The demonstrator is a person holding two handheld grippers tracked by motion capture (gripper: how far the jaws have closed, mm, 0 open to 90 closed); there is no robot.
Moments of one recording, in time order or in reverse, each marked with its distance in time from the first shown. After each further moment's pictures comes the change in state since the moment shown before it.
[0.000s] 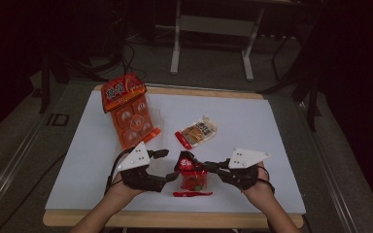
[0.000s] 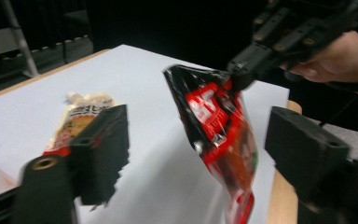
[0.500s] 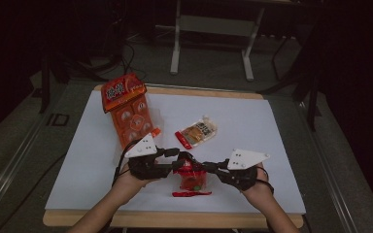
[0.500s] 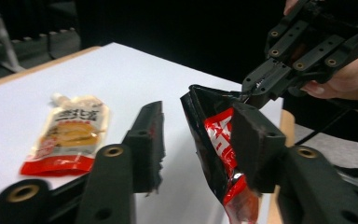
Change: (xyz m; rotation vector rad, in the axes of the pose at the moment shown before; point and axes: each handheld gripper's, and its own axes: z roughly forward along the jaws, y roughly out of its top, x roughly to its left) left arm 0.016 0.010 0.021 0.010 -0.065 -0.058; right arm 0.003 0.003 0.001 -0.007 -0.001 -0.016
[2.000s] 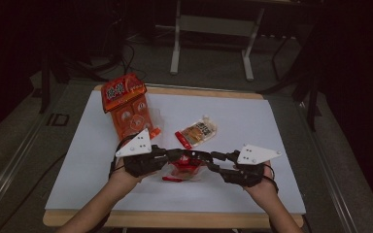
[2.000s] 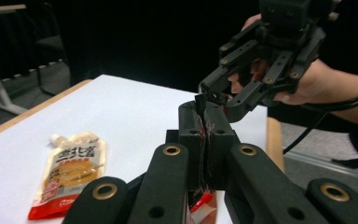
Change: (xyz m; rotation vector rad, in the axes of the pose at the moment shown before) left arm -0.006 0.025 -0.021 -0.069 -0.041 0.139; right arm -0.010 -0.001 -0.013 -0.085 -0.041 0.072
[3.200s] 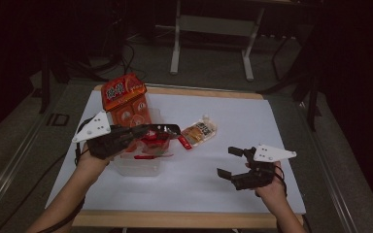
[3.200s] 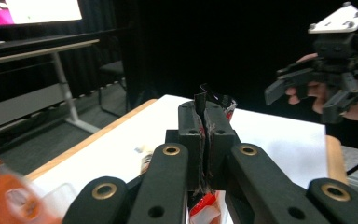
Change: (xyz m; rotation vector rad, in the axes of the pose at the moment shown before) left arm 0.049 0.001 -0.071 -0.083 0.192 0.031; right arm -0.019 -0.025 -0.020 -0.073 0.012 0.163
